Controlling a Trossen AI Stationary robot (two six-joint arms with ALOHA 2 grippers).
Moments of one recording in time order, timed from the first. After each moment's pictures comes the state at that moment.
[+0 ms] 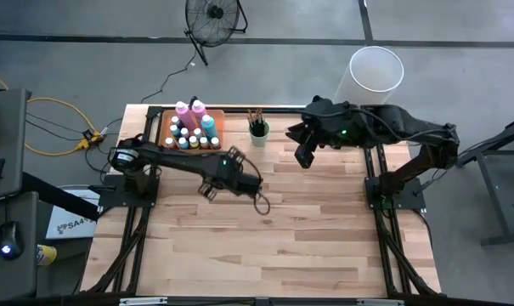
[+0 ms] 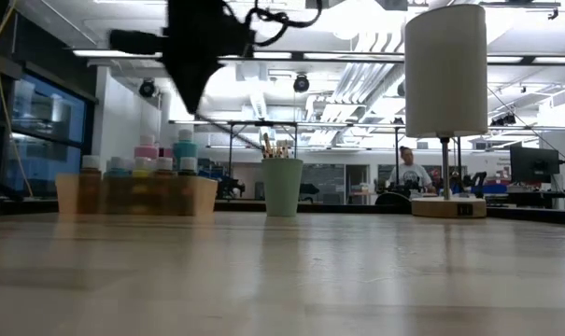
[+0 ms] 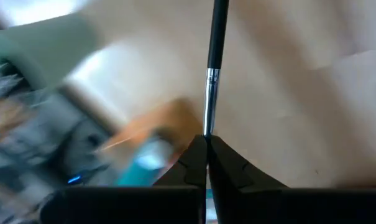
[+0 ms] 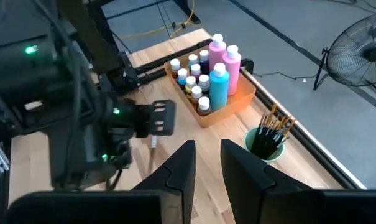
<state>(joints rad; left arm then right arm) -0.13 1.84 1.65 -1.48 -0.48 0.44 0.04 1.47 1.90 -1.02 0.36 0.39</state>
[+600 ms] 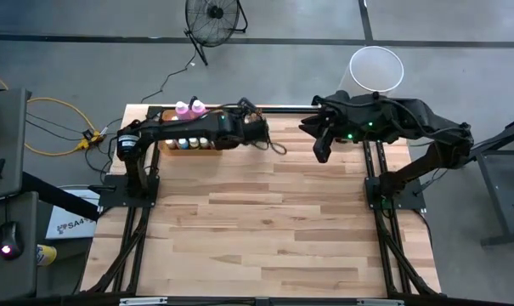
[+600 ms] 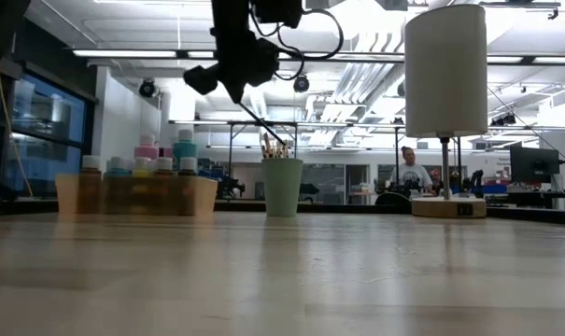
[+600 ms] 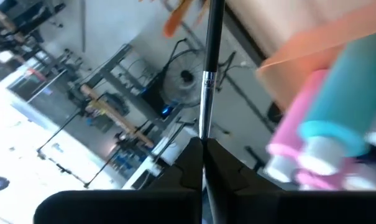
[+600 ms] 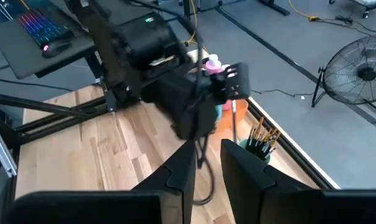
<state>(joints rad) 0.19 1.83 1.72 -1.17 -1.00 1.01 0.04 1.38 1.90 -1.03 0.37 0.34</state>
